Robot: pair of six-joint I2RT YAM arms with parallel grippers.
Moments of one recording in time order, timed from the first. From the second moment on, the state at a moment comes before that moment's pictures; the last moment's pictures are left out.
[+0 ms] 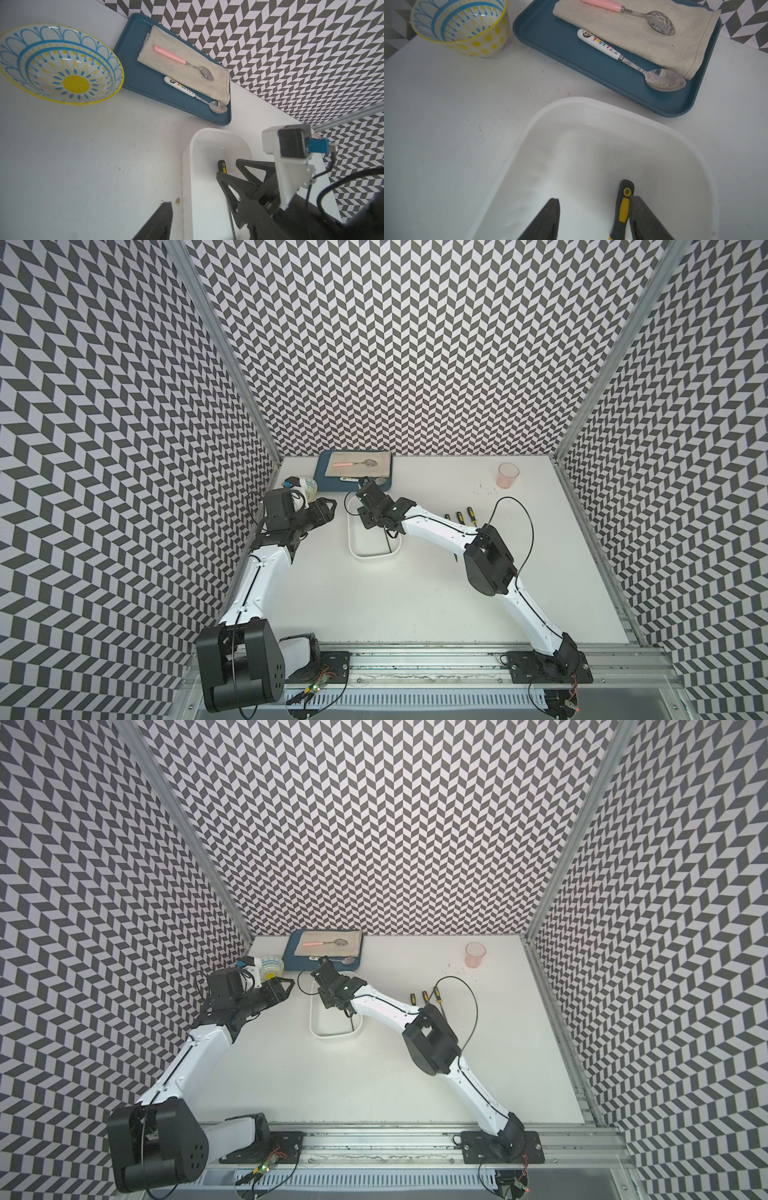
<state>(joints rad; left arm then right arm) 0.13 1.22 0.85 -0.22 0.45 -0.38 0.90 2.48 2.21 -0.54 0.28 0.29</state>
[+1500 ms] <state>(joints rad) 0.13 1.21 0.85 -0.22 0.48 -0.39 0.88 2.57 2.23 -0.57 0.27 0.39</state>
